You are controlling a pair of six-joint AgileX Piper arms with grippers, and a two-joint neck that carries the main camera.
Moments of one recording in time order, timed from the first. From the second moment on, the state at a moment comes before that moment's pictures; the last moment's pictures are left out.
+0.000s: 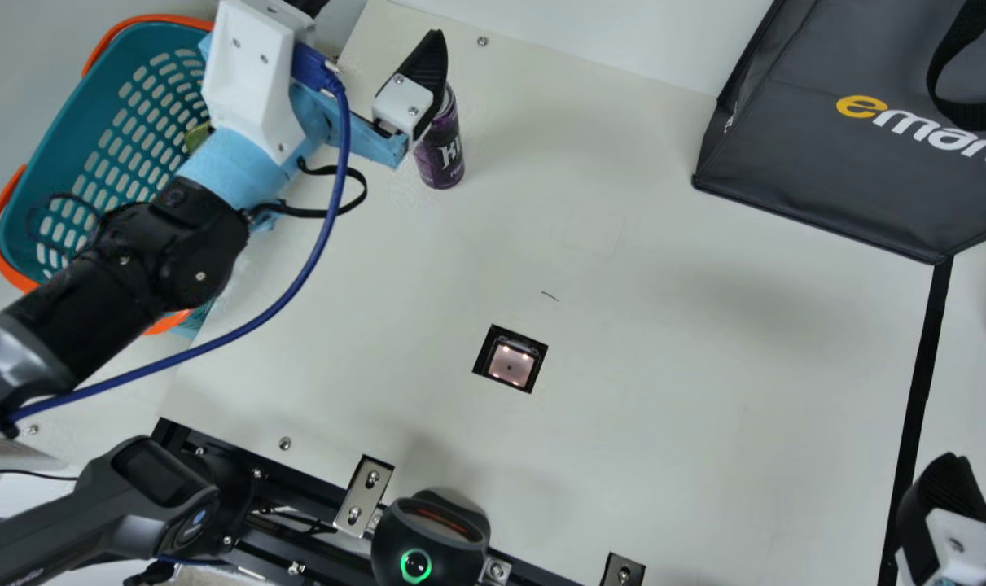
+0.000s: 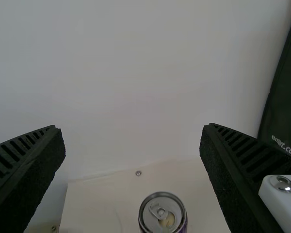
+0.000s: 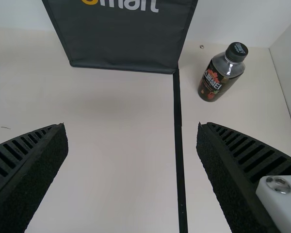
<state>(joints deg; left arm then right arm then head) -13.9 67.3 -43.5 -11.6 -9.3 15.5 0.6 42.7 -69.8 -0.8 69.5 0.0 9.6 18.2</state>
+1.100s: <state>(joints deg) -16.9 49.7 -50.2 7.0 33.4 -3.1 0.6 42.7 -69.8 -0.8 69.5 0.0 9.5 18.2</state>
